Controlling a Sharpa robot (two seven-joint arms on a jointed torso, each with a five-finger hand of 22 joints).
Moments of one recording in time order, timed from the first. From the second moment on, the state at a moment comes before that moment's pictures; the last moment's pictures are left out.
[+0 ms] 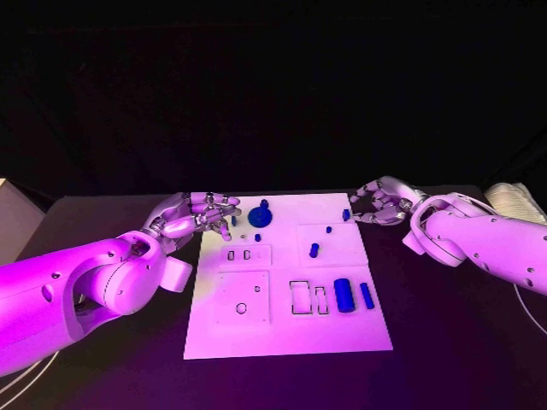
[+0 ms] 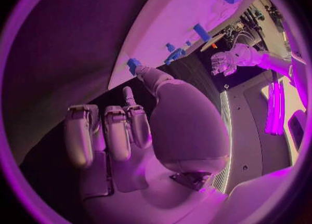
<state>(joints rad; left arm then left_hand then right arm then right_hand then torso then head) 1.21 -0.93 -0.01 1.60 -0.15 -0.24 0.36 1.31 -0.21 0.54 0.07 0.18 0.83 0.21 0.25 0.31 1.13 0.14 0.08 0.08 1.10 0.06 0.72 0.65 0.18 1.01 0.15 0.82 0.44 1.32 -0.75 -0.15 1.09 -1.02 -0.35 0.18 1.32 -0.22 0.43 0.06 0.28 0.84 0.18 0.17 0.35 1.46 0.10 1.49 1.31 1.47 0.01 1.56 1.31 0.04 1.47 0.11 1.50 1.31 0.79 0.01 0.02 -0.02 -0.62</state>
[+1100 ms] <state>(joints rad) 1.21 -0.94 -0.01 1.60 -0.15 -0.24 0.36 1.31 -0.21 0.55 0.06 0.18 0.83 0.21 0.25 0.32 1.13 0.14 0.08 0.08 1.10 0.06 0.72 0.66 0.18 1.01 0.15 0.82 0.44 1.32 -0.72 -0.15 1.07 -1.05 -0.33 0.15 1.33 -0.21 0.45 0.07 0.27 0.88 0.16 0.19 0.35 1.47 0.09 1.51 1.31 1.47 0.01 1.56 1.31 0.04 1.47 0.11 1.50 1.31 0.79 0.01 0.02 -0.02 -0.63</state>
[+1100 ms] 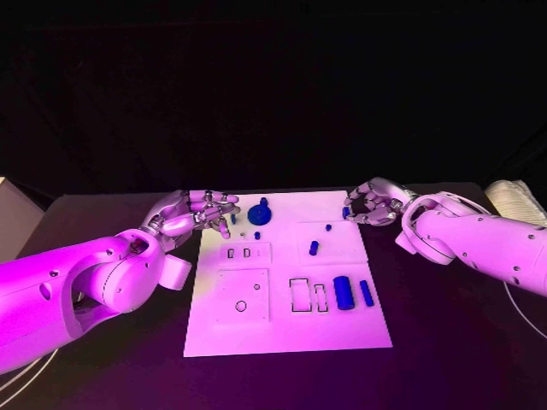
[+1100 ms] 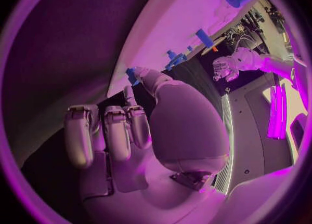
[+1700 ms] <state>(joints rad) 1.21 -0.94 -0.01 1.60 -0.15 -0.24 0.36 1.31 -0.21 0.55 0.06 0.18 0.83 0.21 0.25 0.32 1.13 0.14 0.08 0.08 1.10 0.06 0.72 0.66 0.18 1.01 0.15 0.82 0.44 1.31 -0.71 -0.15 1.06 -1.05 -0.33 0.14 1.32 -0.18 0.48 0.07 0.25 0.94 0.14 0.23 0.36 1.46 0.07 1.51 1.31 1.47 -0.02 1.56 1.31 0.04 1.47 0.09 1.50 1.31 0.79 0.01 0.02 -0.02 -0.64</state>
